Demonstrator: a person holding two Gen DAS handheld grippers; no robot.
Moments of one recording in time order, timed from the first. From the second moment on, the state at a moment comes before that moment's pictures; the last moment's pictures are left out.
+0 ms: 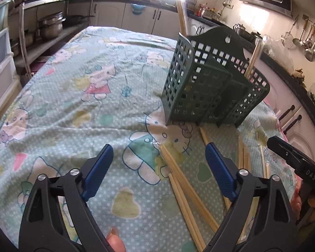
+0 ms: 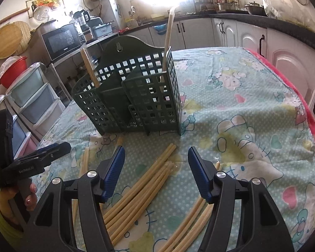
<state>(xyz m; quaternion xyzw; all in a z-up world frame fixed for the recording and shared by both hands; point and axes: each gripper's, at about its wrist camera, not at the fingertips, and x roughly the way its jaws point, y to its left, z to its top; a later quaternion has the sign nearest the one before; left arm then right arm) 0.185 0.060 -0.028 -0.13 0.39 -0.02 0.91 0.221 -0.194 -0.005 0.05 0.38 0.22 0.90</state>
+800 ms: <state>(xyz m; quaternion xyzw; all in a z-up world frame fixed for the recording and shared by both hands) 0.227 0.059 -0.059 -0.15 0.45 -0.04 0.88 0.263 -0.178 -0.034 0.04 0.44 0.21 0.87</state>
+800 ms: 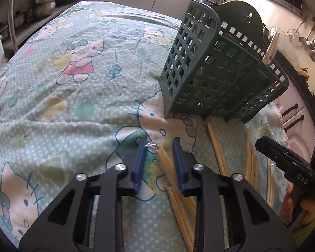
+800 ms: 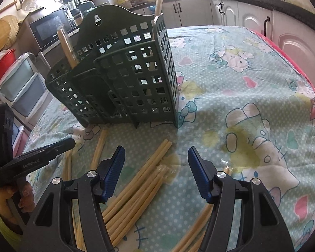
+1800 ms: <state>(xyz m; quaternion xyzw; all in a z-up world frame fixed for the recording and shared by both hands) 0.221 0.063 -0.015 -0.16 0.41 -0.06 0.90 0.284 -0.186 -0.038 0.09 0.46 0.22 0.86</state>
